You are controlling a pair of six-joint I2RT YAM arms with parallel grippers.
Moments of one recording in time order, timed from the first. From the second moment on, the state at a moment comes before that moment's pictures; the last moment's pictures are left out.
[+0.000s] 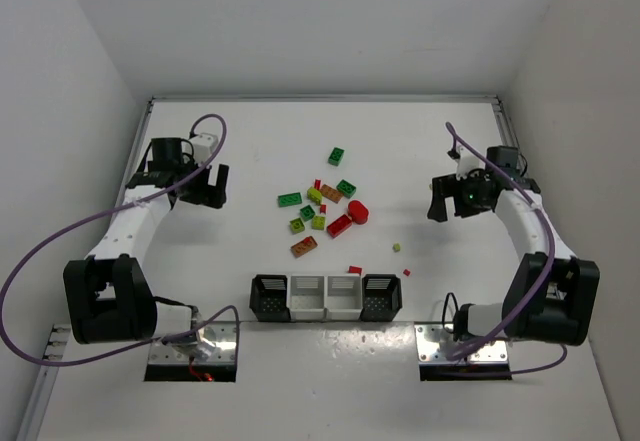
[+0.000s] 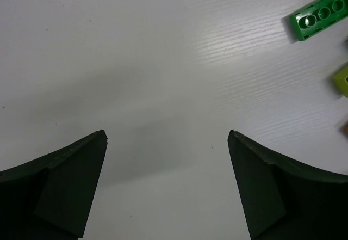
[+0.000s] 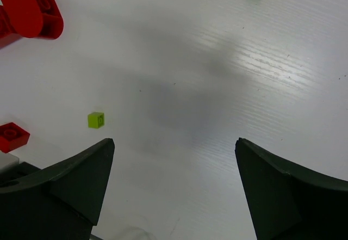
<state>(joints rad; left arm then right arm) 0.08 1.32 0.96 -0.51 0.22 0.26 -0.18 1.34 0.86 -0.59 -0.42 -0.33</state>
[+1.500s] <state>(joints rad) 0.09 1.38 0.96 -0.52 0.21 0.32 0.53 1.84 1.24 -0.98 -0.50 -0.82</state>
